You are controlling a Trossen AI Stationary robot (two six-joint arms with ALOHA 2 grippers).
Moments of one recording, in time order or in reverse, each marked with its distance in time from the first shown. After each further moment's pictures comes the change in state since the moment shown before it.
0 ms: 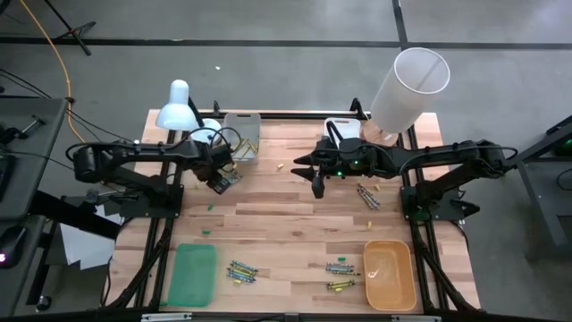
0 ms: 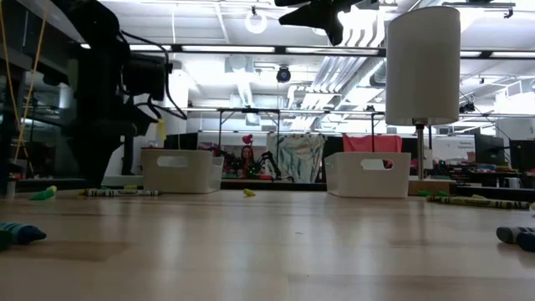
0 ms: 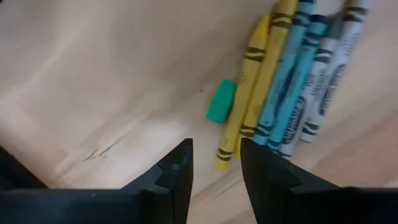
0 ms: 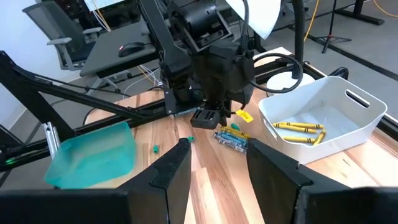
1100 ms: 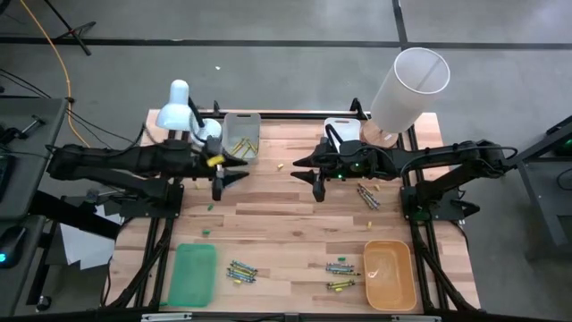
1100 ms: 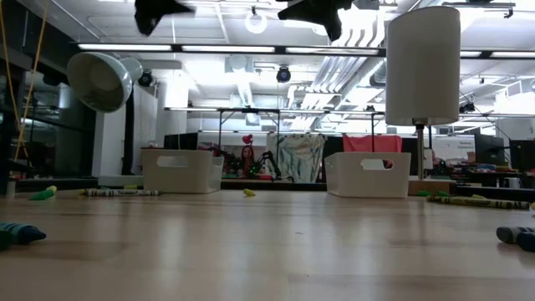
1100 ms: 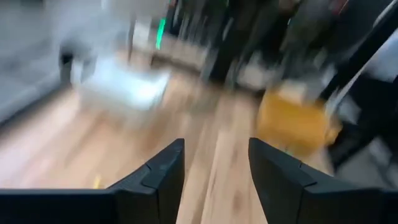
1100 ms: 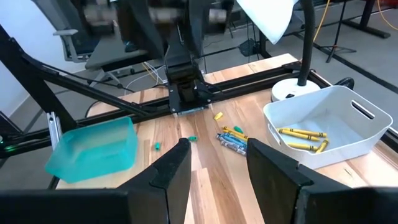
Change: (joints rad) left arm -0.447 -0.425 0.206 0.543 -0.070 0.141; right arm 0.022 0.000 0.000 0.011 -0.001 -0.059
